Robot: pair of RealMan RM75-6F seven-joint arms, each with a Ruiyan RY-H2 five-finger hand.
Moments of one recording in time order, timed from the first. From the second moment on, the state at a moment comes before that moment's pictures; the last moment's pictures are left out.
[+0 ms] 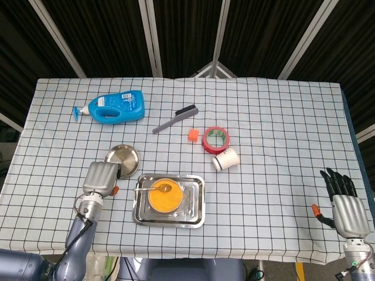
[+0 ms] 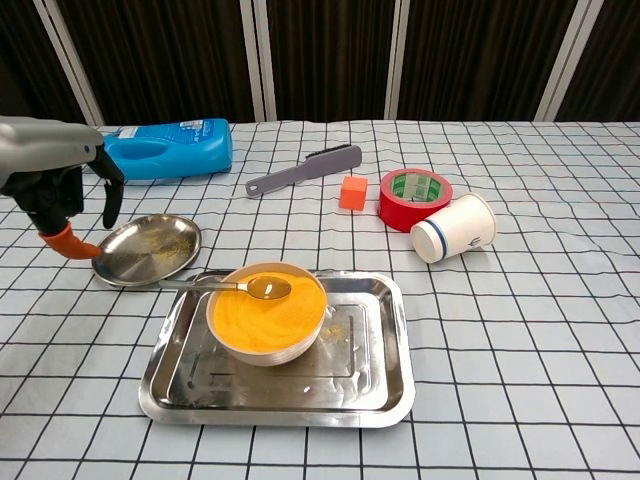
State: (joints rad) left arm -0.80 -1.44 -0.20 -2.13 0.45 1.50 1.08; right arm 0.07 -1.12 0.06 -1.68 -1.44 1.43 -0.03
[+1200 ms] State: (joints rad) left arm -0.92 -1.69 -0.24 -2.00 0.32 1.60 1.17; right arm 0.08 -1.11 0.07 -1.68 -1.44 1.42 -0.01
